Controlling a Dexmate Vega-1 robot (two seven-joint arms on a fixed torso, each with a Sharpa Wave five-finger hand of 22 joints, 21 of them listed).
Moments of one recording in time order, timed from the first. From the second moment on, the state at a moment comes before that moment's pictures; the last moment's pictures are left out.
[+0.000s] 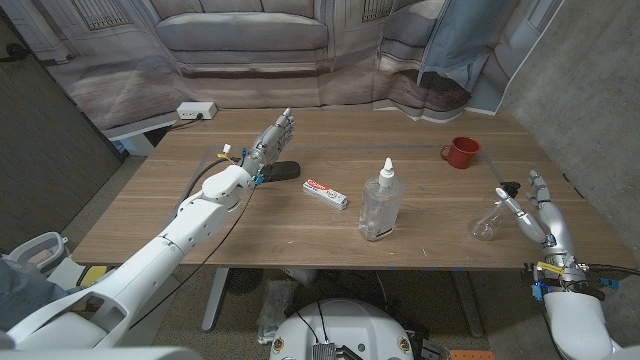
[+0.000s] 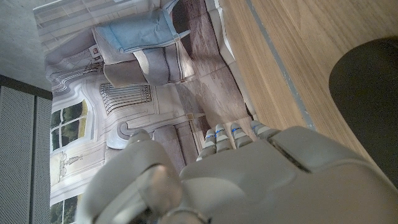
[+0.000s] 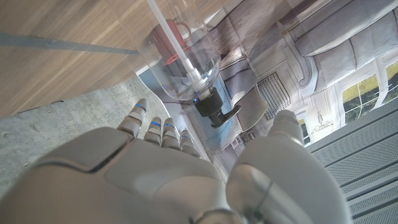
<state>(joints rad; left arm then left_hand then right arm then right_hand) 0.83 0.59 0.42 -1.56 -0.64 -0.07 0.00 0.40 0.04 0.01 0.09 0.28 -0.04 0.05 0.19 0.18 -0.02 0.01 0.20 0.19 -0.09 0.02 0.19 0.18 -0.12 -0.01 0.20 0.18 -1.80 -0.41 0.23 -1.95 -0.18 0.36 -0.47 0.40 -0.12 0.05 -0.12 0.36 -0.09 0.09 0.18 0.19 -0.01 0.17 0.19 0.19 -0.05 0.14 0.18 0.18 0.08 0.18 0.20 0.18</state>
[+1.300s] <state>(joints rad) 0.83 0.59 0.43 -1.57 -0.63 -0.05 0.02 0.40 0.04 0.00 0.09 0.28 -0.04 0.05 0.19 0.18 -0.02 0.01 0.20 0.19 -0.09 0.02 0.19 0.18 -0.14 0.00 0.20 0.18 -1.75 -0.48 0.16 -1.85 -0.11 0.33 -0.51 0.40 -0.12 0.04 -0.12 0.38 -0.05 0.06 0.19 0.19 -0.01 0.15 0.20 0.19 -0.04 0.15 0.18 0.18 0.09 0.21 0.20 0.18</state>
